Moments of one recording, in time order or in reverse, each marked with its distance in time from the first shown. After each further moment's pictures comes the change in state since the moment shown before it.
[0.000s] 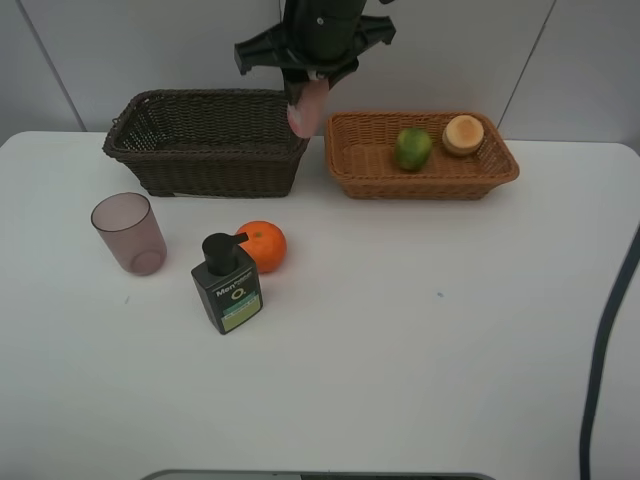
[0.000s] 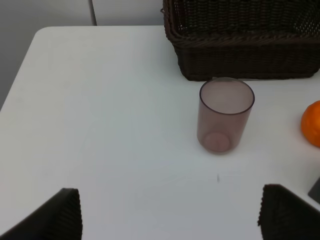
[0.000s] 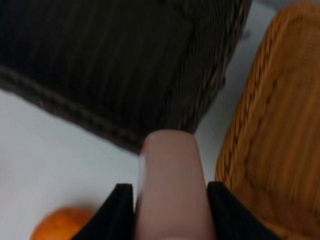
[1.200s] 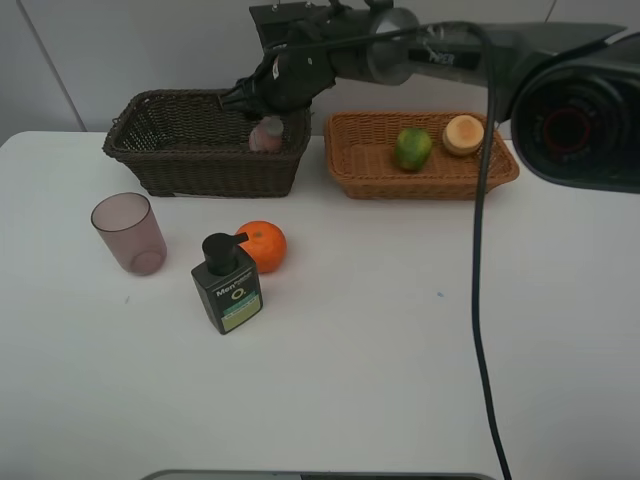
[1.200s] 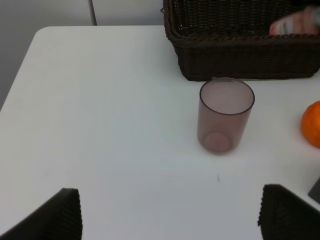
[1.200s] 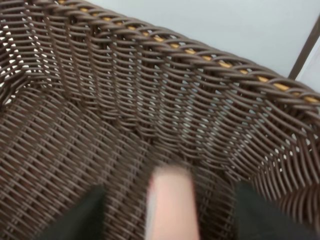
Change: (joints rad) left arm 0.000 0.000 0.000 0.000 0.000 0.000; right arm -0.058 0.324 -0.075 -0.031 -0.583 0.000
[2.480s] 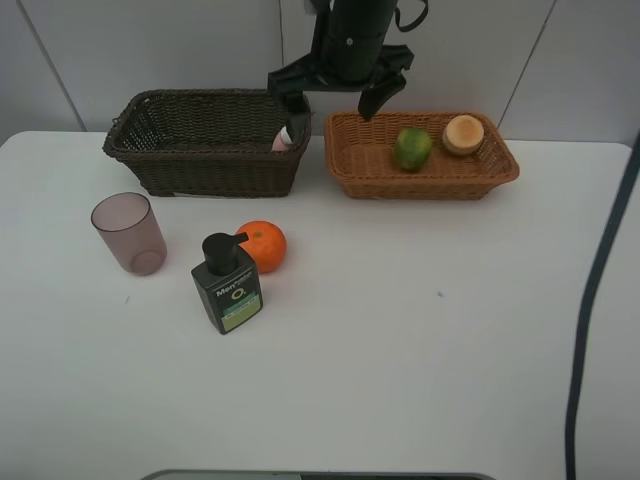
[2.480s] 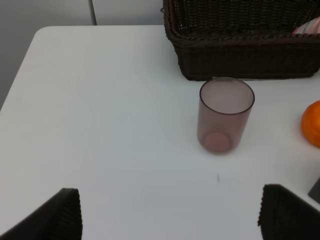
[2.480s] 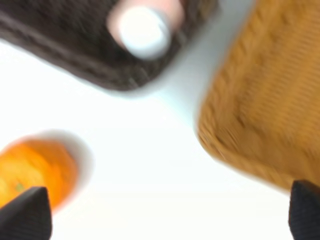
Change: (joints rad) left arm 0.000 0.000 0.000 0.000 0.000 0.000; right arm -0.040 -0.332 0.146 0.173 0.748 -0.162
